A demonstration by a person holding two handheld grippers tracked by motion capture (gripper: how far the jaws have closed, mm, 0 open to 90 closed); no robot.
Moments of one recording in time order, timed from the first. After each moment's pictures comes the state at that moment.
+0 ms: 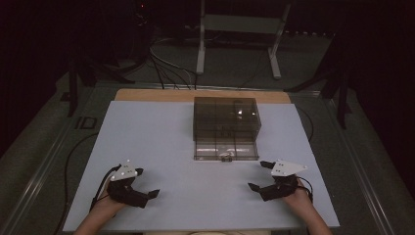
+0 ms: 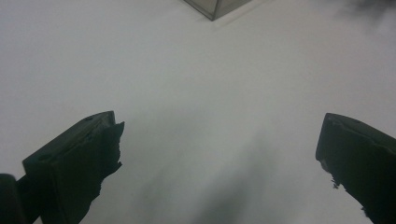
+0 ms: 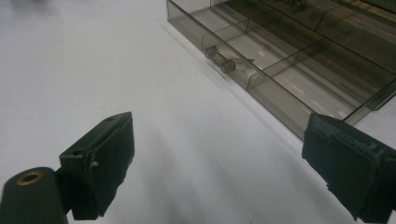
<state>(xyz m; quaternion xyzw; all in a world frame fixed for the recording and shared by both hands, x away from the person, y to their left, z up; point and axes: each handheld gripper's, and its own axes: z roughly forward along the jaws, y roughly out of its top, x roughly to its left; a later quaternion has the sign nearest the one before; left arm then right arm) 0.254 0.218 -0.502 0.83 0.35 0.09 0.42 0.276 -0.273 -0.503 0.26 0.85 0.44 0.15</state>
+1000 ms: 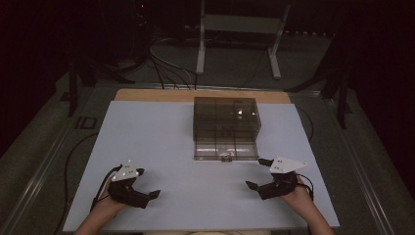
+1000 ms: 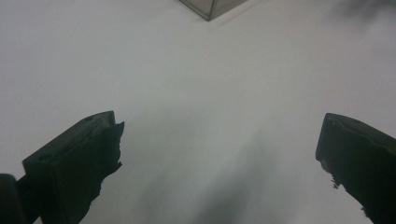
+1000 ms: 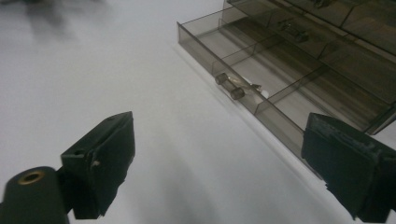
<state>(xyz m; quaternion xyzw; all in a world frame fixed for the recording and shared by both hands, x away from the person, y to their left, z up) 0.253 0.215 -0.501 0.83 0.35 0.09 0.42 0.272 -0.260 -0.475 0.26 0.85 0.44 0.15</state>
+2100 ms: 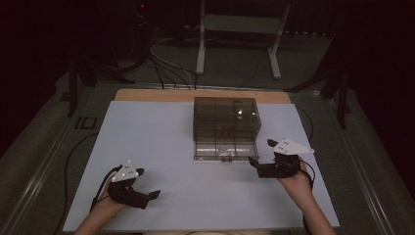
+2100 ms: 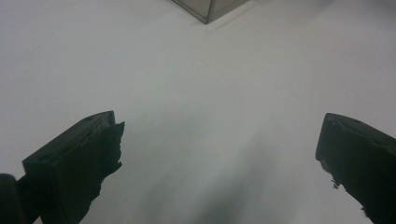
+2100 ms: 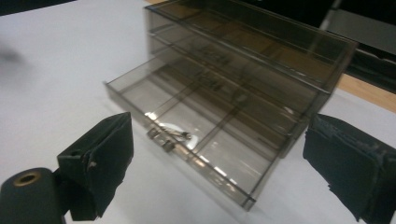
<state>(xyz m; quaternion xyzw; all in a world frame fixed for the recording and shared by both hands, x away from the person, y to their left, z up) 0.252 0.215 -0.499 0.83 0.34 0.09 0.42 0.294 -0.253 -0.434 0.35 0.79 0.44 0.24</state>
